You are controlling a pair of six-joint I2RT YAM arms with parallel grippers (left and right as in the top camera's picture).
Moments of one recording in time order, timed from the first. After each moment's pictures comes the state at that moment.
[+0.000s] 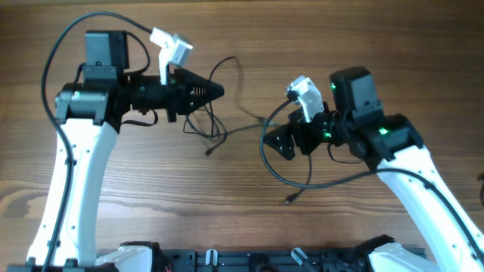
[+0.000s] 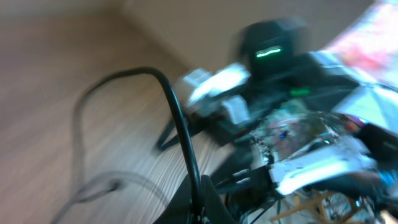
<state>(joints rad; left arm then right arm) -0.05 1.41 1.40 -0.86 1.29 0.26 0.37 1.30 1.10 -0.74 -0.59 -0.08</state>
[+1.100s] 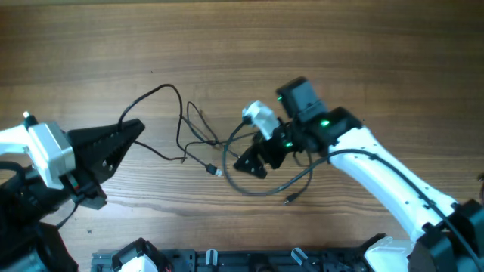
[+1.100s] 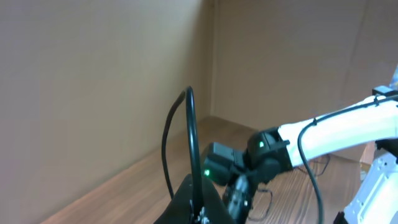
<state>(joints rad) 0.58 0.83 1.40 -0.65 1.52 0.08 0.60 1.53 1.10 -0.69 -0.65 -0.19</state>
